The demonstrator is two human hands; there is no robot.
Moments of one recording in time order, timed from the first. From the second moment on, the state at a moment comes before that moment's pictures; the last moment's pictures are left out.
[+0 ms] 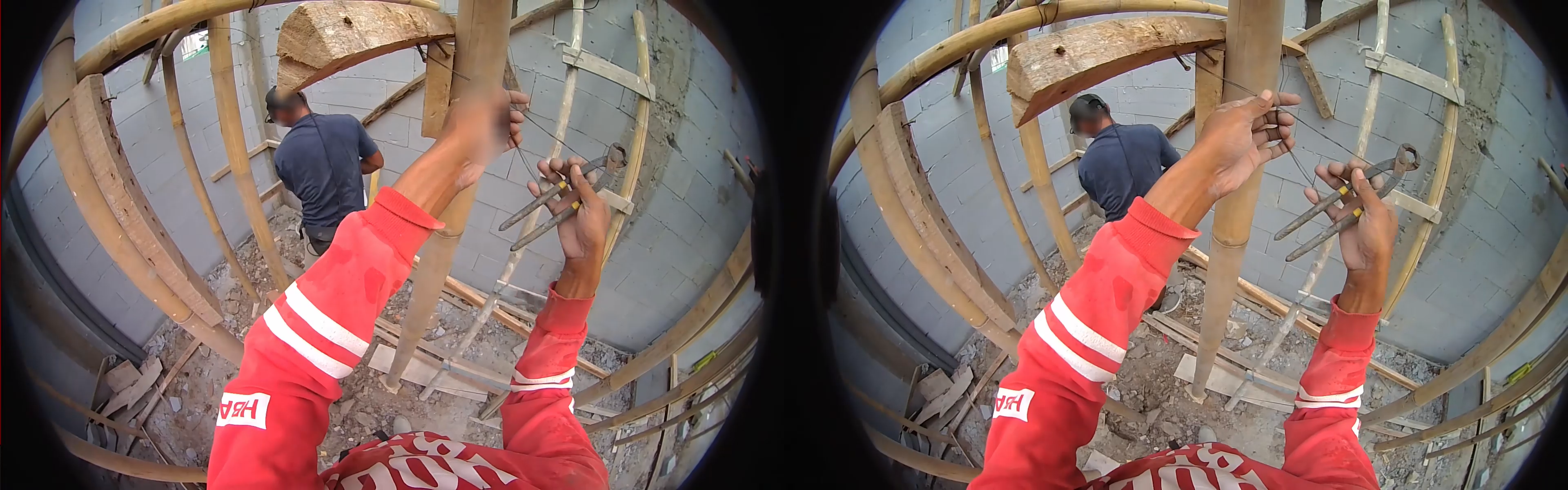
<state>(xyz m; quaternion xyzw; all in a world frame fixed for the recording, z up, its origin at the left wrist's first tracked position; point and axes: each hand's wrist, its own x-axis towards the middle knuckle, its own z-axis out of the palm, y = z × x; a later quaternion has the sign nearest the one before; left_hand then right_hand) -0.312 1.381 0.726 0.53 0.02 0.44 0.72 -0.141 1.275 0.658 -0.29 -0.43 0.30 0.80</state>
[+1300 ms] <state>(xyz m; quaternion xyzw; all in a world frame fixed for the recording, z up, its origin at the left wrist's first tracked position) -0.306 1.367 0.728 0.64 0.29 0.65 0.29 -0.106 1.332 0.767 -0.44 -0.75 -0.05 0.49</state>
